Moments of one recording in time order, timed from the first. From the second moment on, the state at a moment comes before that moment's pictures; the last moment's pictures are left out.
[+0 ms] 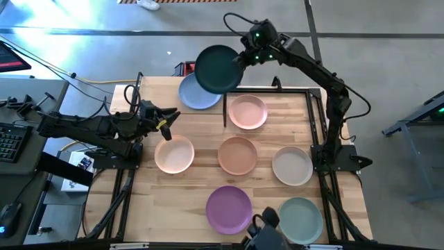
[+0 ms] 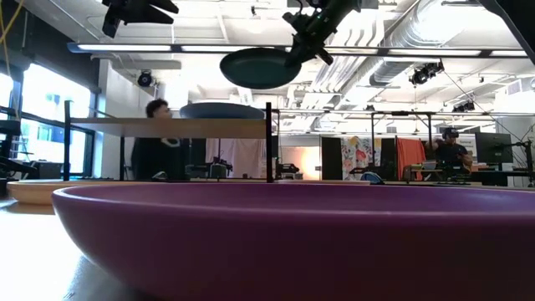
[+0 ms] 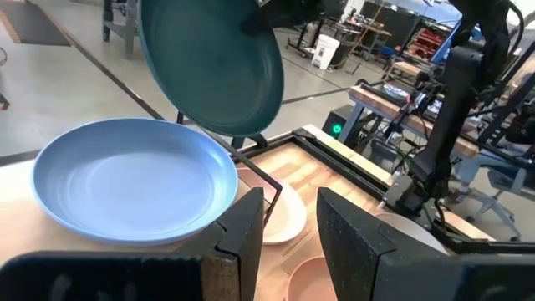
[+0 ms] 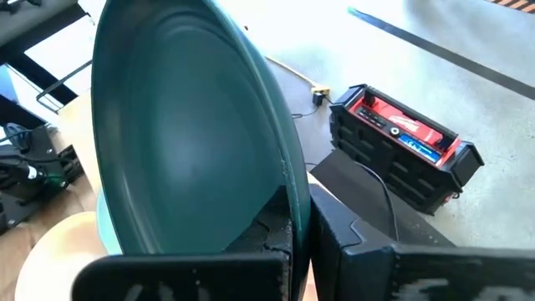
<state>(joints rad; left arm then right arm) -0.14 0.72 0.74 -0.25 -0.75 -0.48 -0.66 1.90 2.13 -0.88 -0.13 0.17</state>
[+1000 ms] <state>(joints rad) -0.14 0.72 0.74 -0.30 -0.77 -0.47 -0.54 2.05 2.13 -0.72 -0.06 0.60</state>
